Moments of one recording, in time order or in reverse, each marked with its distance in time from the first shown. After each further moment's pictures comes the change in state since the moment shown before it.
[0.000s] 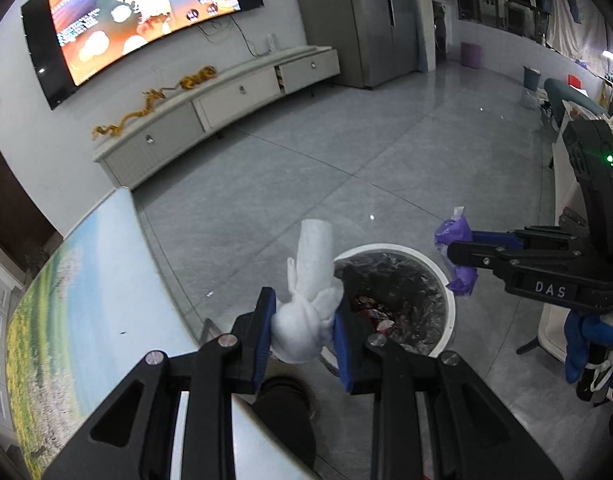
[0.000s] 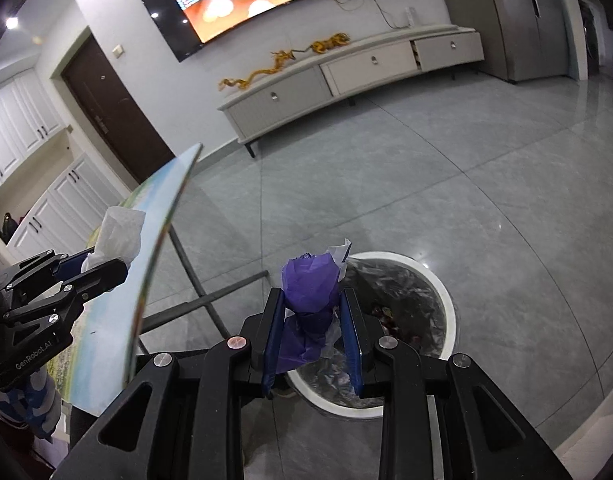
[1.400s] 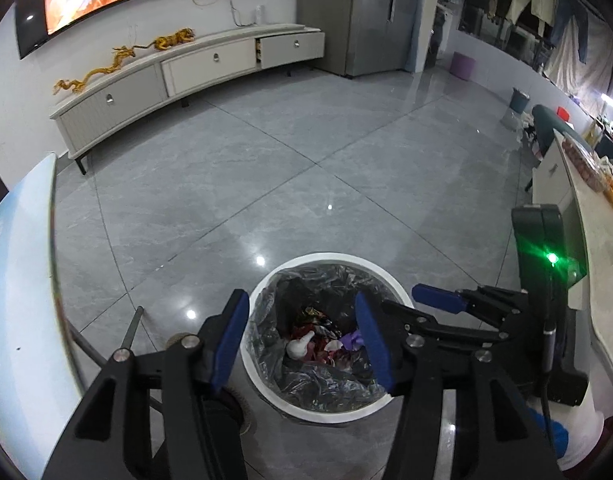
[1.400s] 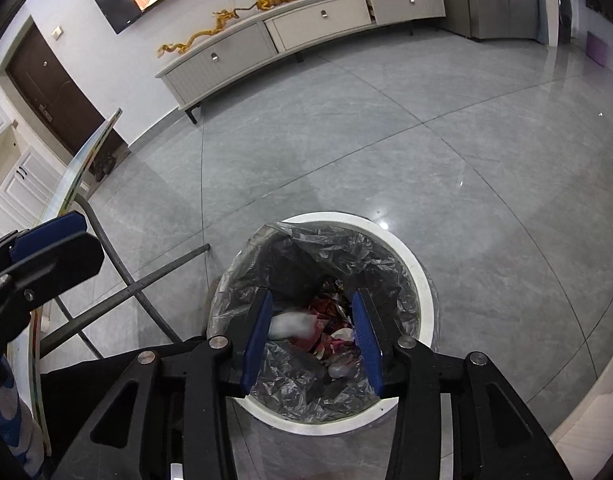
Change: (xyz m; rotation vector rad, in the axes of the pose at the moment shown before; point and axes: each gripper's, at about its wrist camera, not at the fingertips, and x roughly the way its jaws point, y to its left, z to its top) left arm 0.071 -0.008 0.022 -0.135 0.049 -0.169; right arm 0.076 -0.027 -0.005 0.053 0.123 -0.173
